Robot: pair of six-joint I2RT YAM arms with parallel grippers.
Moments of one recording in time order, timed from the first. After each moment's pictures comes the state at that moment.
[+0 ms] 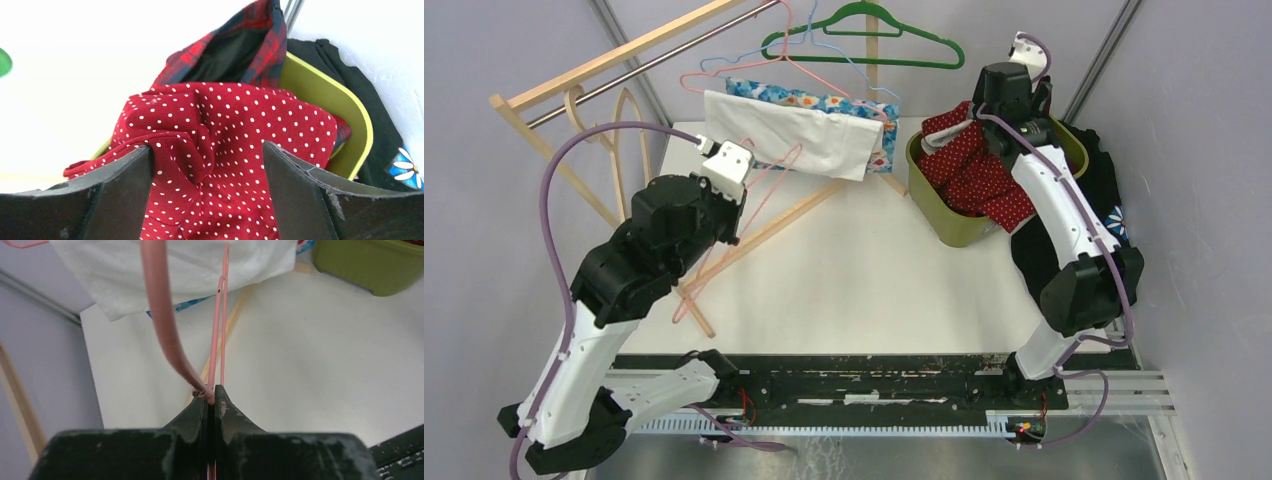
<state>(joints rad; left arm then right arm) -0.68 0.94 1.54 -1.00 -0.30 0.12 0.23 1.68 1.70 -0.45 0.61 0.27</state>
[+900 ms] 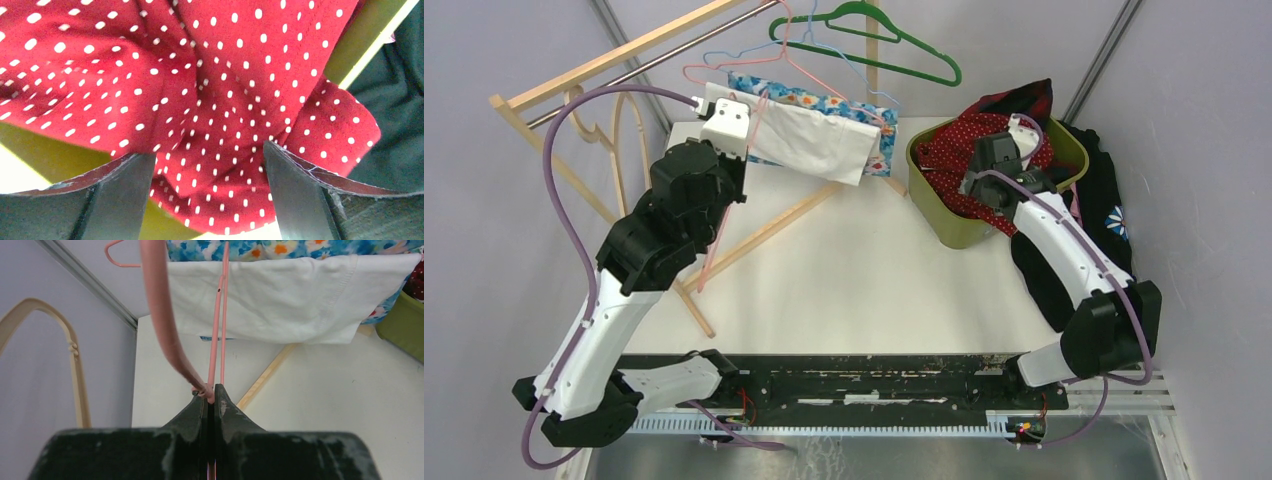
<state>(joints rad) -0.68 1.08 1.62 -0.80 -0.62 0.12 0.26 1.47 1.25 -0.61 0.49 0.55</state>
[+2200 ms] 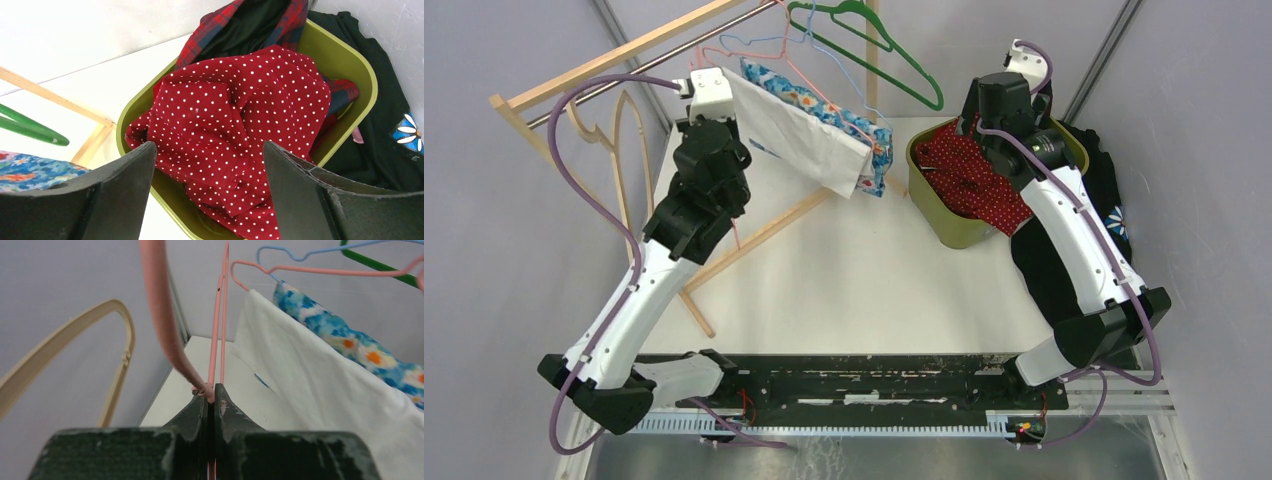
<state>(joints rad) -0.60 1.16 1.47 -0.30 -0.94 0.11 0.36 1.52 1.76 -0.72 0.60 0.38</state>
